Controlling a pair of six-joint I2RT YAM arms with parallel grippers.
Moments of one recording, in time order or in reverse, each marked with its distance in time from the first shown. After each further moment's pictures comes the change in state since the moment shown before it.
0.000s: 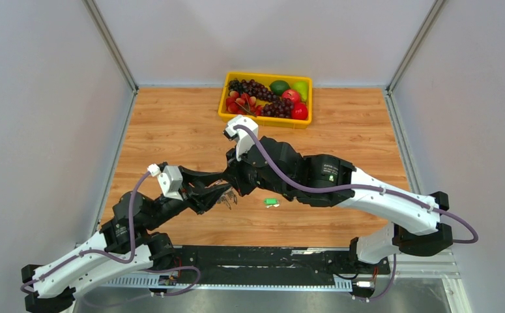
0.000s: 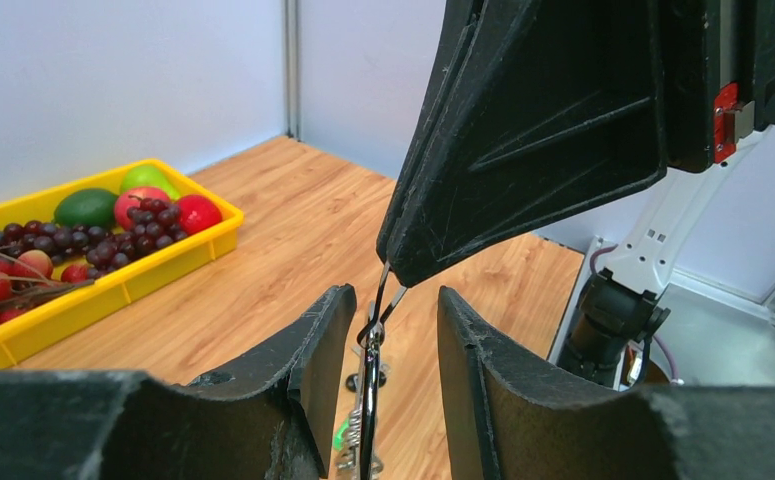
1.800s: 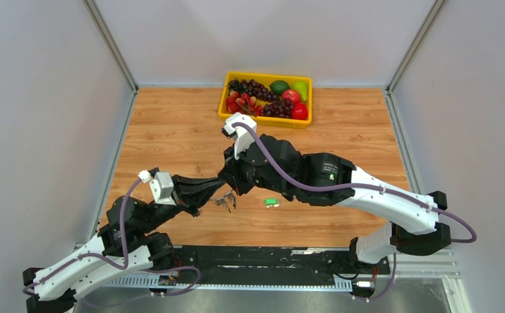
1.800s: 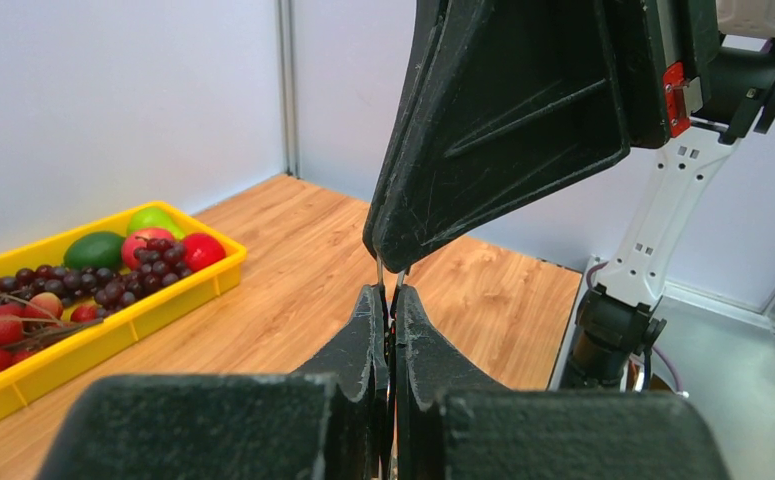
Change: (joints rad) left arm 0.000 -0.065 -0.033 0.051 0.029 0.037; right arm 0.001 0.022 0.048 -0.008 -0.011 0.004
